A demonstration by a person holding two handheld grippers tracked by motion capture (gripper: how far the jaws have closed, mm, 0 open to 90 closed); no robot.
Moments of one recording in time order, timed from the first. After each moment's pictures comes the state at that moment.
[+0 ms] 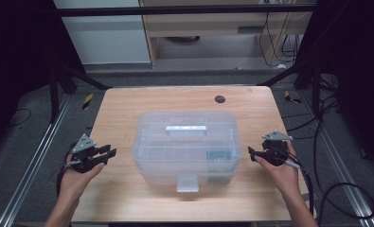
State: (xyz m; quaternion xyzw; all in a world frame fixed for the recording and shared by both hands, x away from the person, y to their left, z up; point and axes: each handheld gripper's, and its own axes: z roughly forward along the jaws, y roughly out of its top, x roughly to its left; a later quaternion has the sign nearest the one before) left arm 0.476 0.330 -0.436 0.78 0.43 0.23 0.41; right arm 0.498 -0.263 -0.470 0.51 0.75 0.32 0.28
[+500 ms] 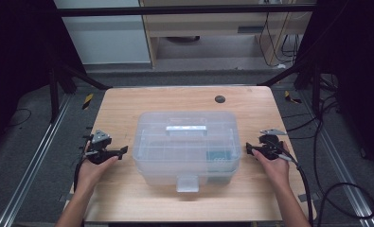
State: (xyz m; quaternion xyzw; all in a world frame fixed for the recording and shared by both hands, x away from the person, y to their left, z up) left arm 0.528 0.318 -0.485 0.77 0.46 0.23 0.37; right arm 0.537 -0.267 -0.509 0.58 0.70 0.31 0.26
